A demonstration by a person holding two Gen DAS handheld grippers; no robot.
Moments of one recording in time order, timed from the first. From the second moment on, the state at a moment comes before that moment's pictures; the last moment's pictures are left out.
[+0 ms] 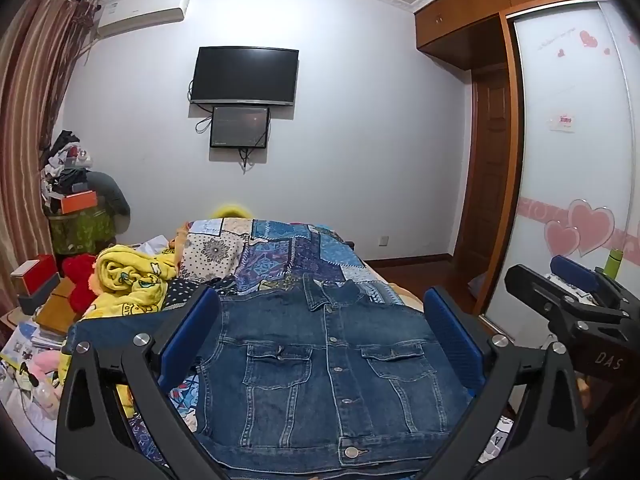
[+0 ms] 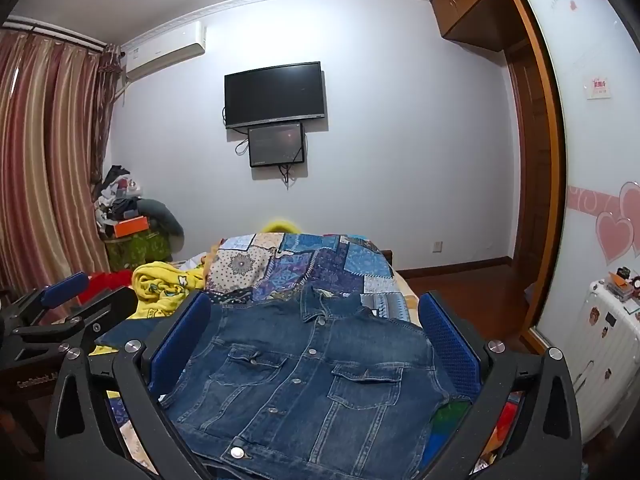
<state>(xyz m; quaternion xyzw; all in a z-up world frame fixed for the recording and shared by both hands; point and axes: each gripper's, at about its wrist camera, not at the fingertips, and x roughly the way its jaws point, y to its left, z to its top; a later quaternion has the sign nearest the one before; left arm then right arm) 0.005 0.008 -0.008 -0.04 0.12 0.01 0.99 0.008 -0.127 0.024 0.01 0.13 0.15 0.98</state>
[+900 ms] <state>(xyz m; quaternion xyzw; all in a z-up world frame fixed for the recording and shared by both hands) 0.012 0.006 -0.014 -0.05 0.13 0.01 0.99 0.011 -0.129 0.016 0.01 0.14 0.15 0.98</state>
